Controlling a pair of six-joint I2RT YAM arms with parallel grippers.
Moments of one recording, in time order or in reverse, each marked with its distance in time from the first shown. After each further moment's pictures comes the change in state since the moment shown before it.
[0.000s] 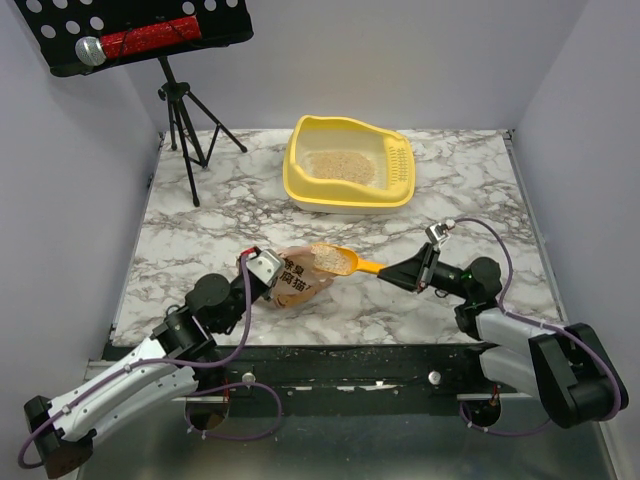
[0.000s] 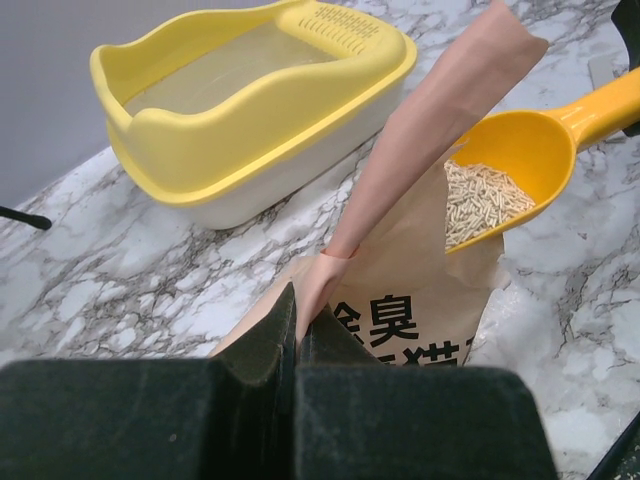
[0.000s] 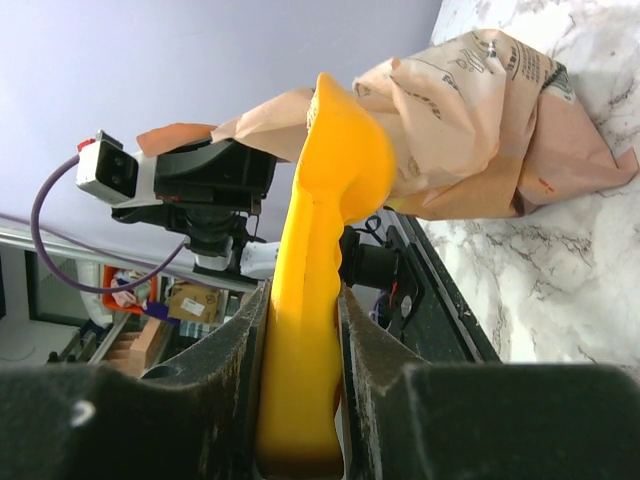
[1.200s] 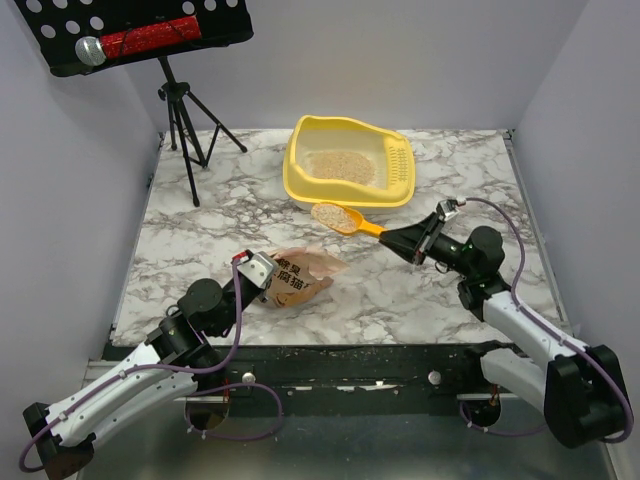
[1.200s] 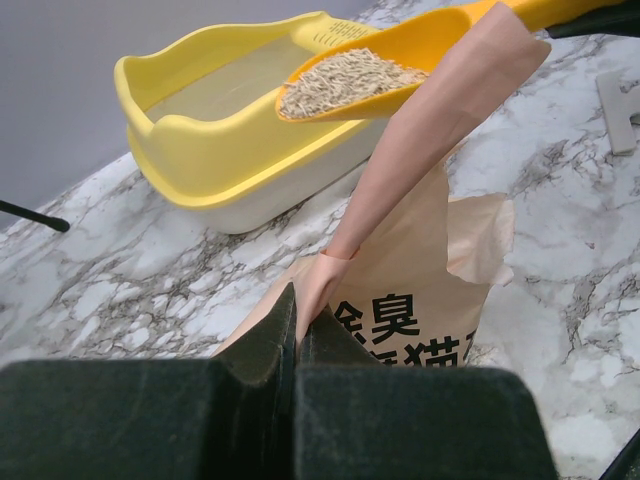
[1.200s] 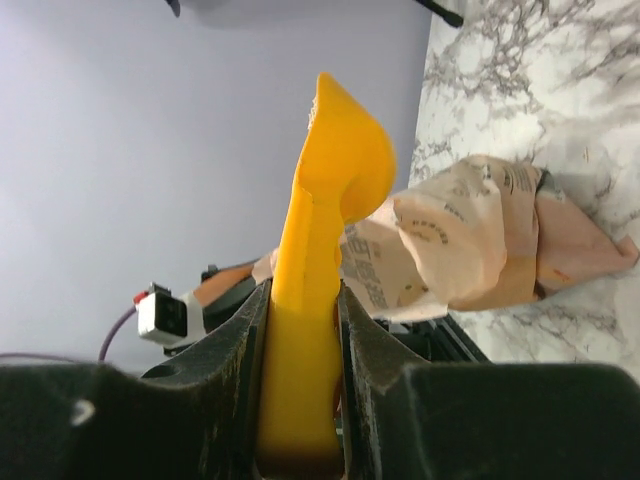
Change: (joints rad) left arm 0.000 -0.081 -0.018 -0.016 -0.022 0.012; right arm 0.000 -0.158 0.230 -0.511 0.205 0.027
